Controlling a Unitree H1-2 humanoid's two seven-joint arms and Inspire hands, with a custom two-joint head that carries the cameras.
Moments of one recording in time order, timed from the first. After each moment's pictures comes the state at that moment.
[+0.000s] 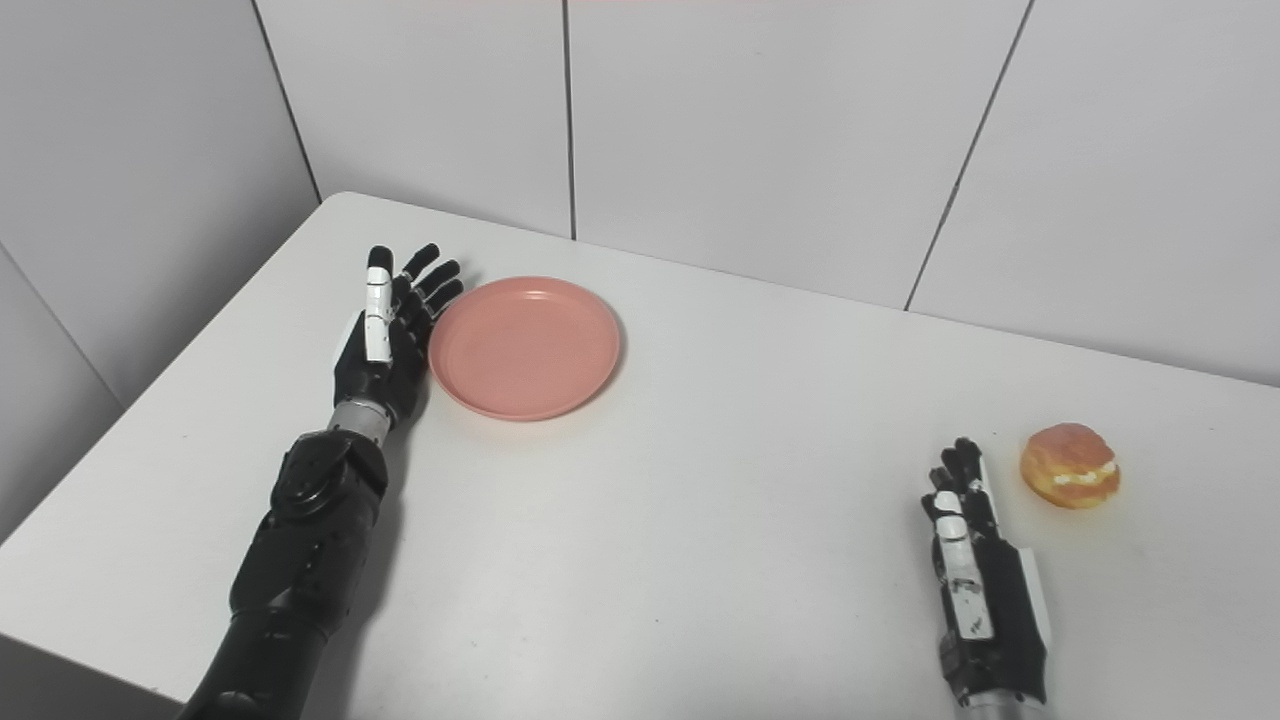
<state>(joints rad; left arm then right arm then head) -0.42 0.20 0.25 0.40 -0.35 -0.02 -0.04 -0.13 -0.05 0.00 0.08 0.15 -0.09 0.14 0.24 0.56</state>
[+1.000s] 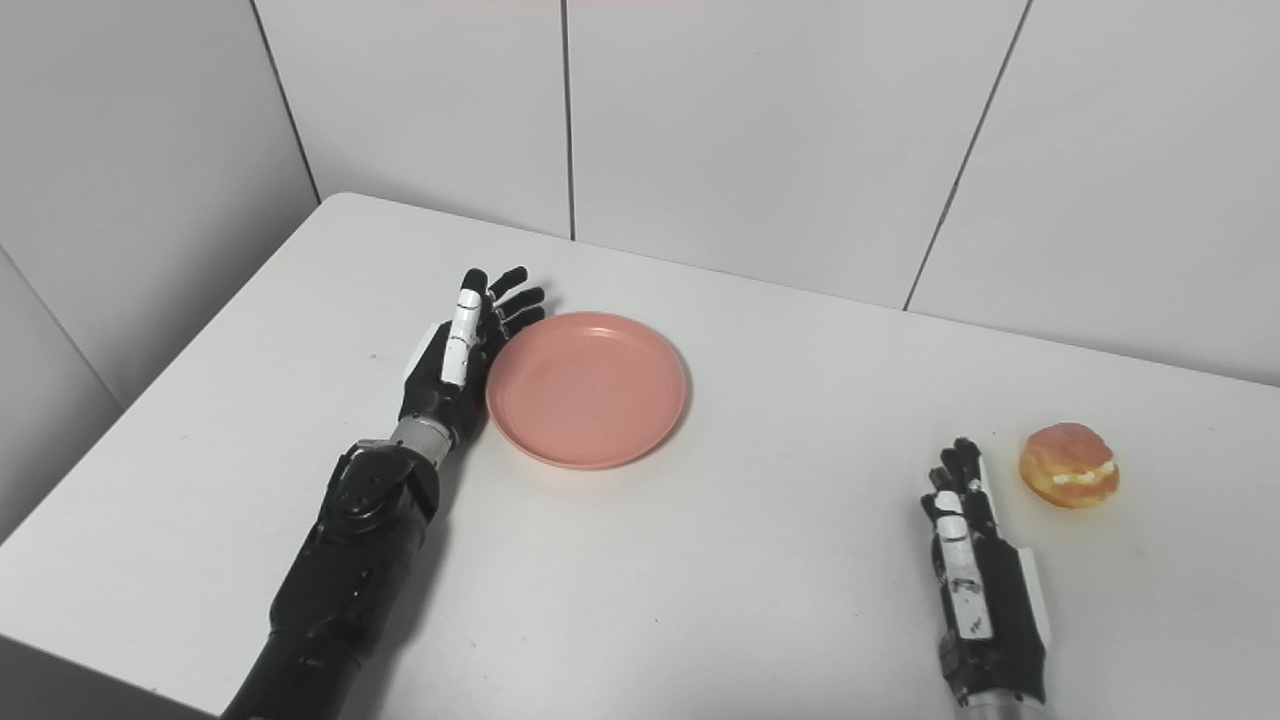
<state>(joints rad) -0.40 0.16 0.13 0.32 -0.25 0.03 -0.06 -0.13 -0.05 0.00 0.08 0.13 -0.09 0.14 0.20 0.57</state>
